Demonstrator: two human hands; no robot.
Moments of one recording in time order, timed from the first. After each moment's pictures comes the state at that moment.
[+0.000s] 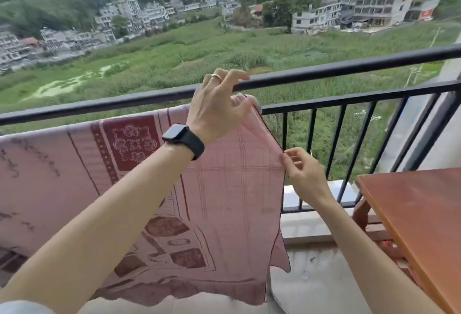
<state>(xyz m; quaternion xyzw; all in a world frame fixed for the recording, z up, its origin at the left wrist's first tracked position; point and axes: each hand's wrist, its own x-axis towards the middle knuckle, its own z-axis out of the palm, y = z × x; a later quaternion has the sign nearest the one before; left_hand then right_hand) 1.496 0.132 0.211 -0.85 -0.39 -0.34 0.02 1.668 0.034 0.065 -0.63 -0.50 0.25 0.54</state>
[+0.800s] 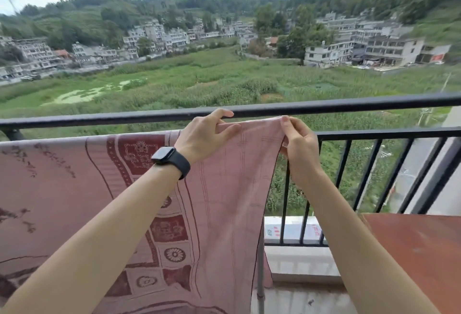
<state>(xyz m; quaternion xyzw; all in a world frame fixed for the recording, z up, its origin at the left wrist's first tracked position) 1.453 0.146 0.208 -0.83 -0.47 -0.29 -0.06 1.657 0.084 0.162 -0.47 -0.41 0.34 0.70</state>
